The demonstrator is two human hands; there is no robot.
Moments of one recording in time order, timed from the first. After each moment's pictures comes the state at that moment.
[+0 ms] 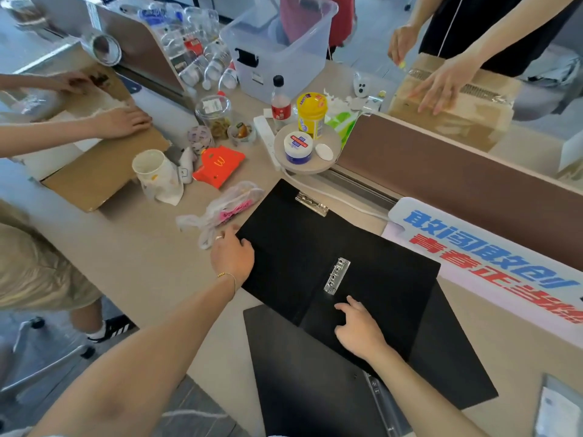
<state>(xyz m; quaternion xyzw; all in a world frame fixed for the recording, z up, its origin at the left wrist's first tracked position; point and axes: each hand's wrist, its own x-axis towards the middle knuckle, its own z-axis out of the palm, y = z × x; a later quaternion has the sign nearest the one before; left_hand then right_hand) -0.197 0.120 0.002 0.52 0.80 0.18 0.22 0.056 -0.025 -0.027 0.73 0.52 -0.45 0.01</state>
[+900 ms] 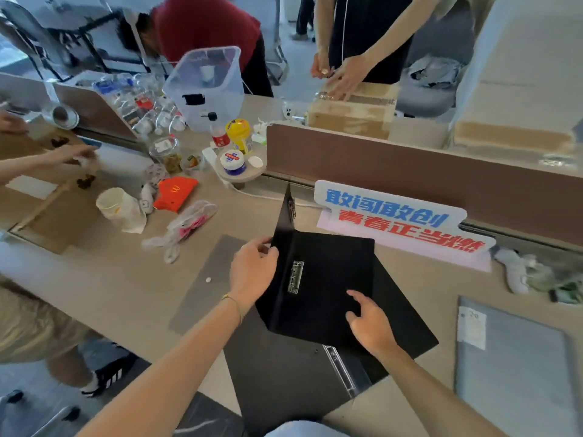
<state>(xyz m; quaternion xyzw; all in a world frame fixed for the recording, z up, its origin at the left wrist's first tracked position) -0.054 -0.020 0.106 0.63 0.66 0.23 0.33 0.157 -0.164 0.003 0.78 0.41 -0.41 -0.24</state>
